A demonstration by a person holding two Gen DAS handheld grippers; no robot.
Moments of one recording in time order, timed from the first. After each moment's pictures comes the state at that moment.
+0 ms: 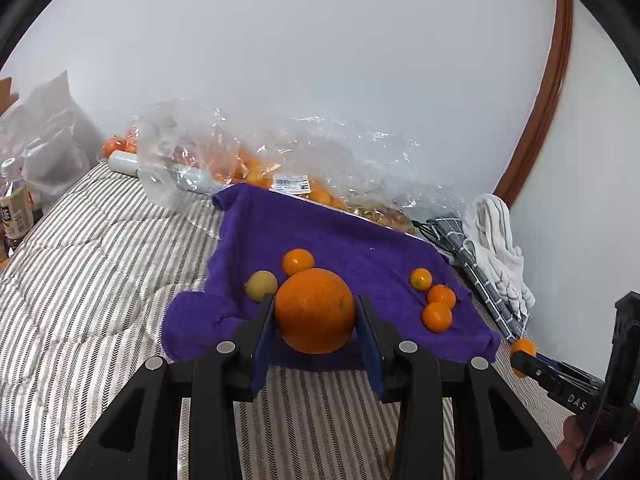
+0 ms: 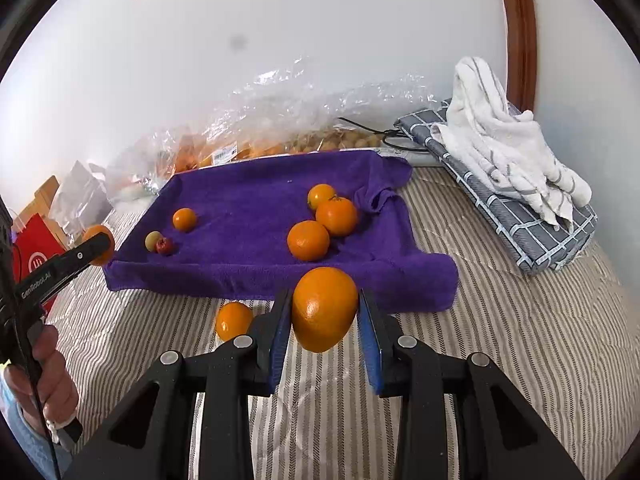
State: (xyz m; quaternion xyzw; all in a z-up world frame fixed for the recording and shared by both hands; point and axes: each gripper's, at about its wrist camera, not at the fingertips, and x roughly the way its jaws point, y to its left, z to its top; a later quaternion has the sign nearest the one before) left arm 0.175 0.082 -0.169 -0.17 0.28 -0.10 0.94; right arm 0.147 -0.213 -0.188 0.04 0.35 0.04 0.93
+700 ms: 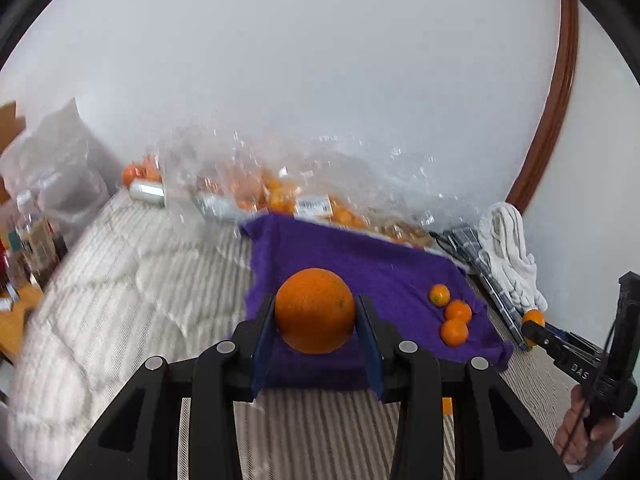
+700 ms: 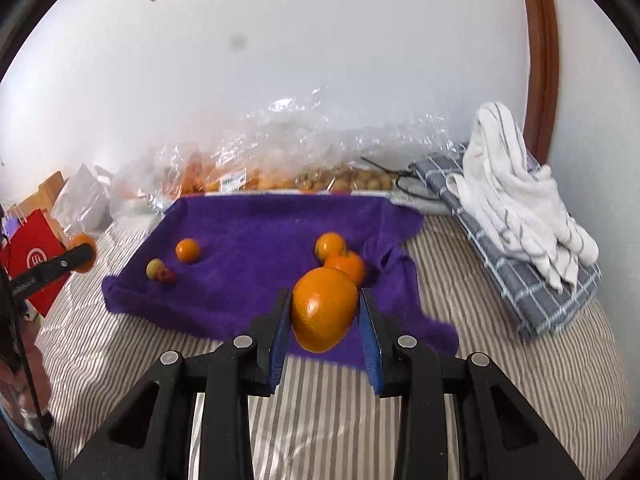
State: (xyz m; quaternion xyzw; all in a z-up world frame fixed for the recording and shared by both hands) left arm 0.185 0.108 -0.132 -0.14 0.28 -0.08 0.95; right arm 0.182 -0.208 -0.159 0.01 0.32 0.06 0.95
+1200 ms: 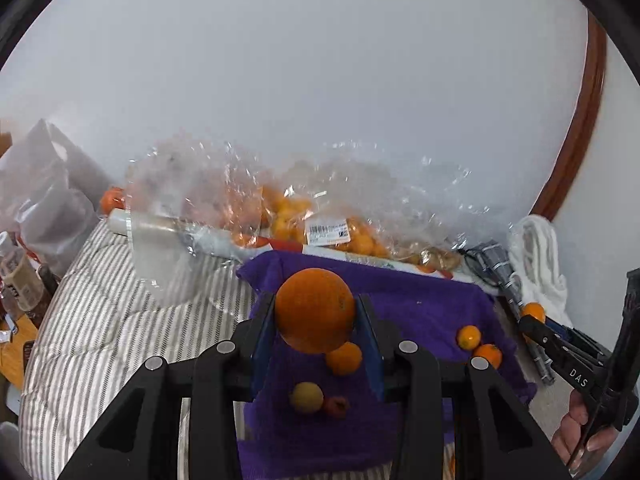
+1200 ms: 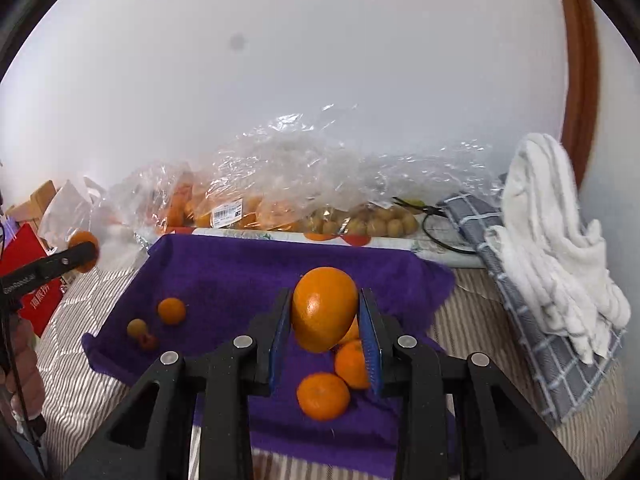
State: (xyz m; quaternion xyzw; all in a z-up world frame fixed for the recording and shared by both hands) left arm 0.277 0.098 -0.130 -0.12 0.32 -0.06 0.94; right arm 0.275 -0.186 -0.152 0.00 0.32 0.07 0.95
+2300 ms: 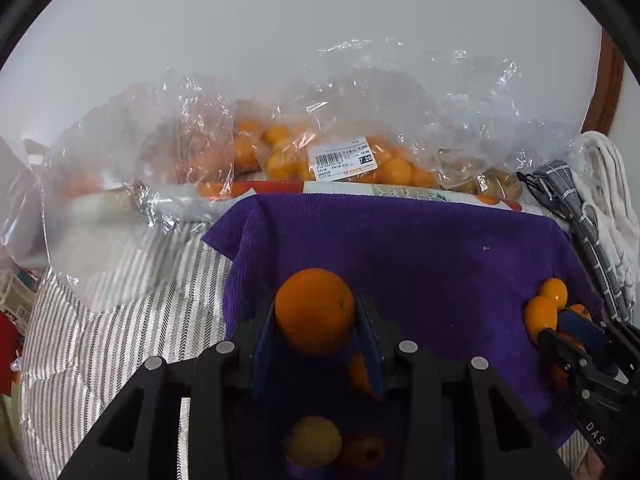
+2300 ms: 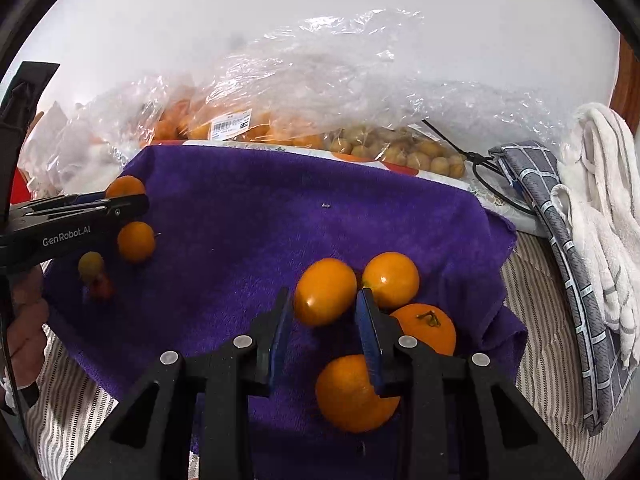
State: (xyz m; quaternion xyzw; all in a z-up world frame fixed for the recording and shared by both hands) left arm 0.342 0.052 -0.191 -0.02 0.40 -0.01 0.92; right arm 0.307 -0.155 -0.223 -0.06 0.40 0.09 0.91
